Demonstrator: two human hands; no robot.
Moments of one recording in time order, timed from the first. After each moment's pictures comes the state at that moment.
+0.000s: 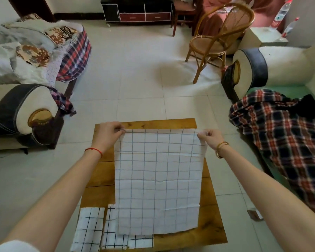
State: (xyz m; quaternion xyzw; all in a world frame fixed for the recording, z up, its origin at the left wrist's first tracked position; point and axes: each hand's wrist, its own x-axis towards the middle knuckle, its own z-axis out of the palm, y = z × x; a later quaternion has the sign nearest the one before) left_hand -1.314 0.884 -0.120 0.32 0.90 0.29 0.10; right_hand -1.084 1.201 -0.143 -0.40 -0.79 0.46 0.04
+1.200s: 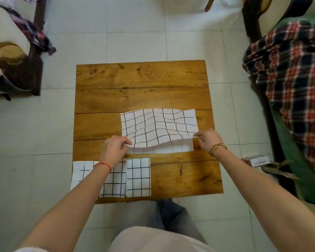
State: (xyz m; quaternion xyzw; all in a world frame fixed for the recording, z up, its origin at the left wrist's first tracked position) left_hand -1.189 0.823 -0.311 0.26 0.90 0.19 0.28; right_hand -1.010 1.141 -0.302 -0.32 -0.89 0.22 -0.24
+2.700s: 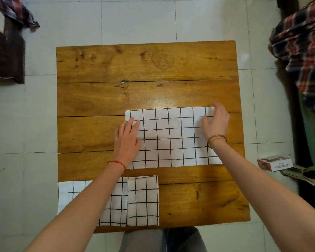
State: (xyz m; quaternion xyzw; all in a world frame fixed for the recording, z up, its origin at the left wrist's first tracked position) left_hand -1.244 0.890 -0.431 0.28 0.92 0.08 0.26; right_hand -1.128 1.154 -0.423 -0.49 -0.83 0.26 0.00
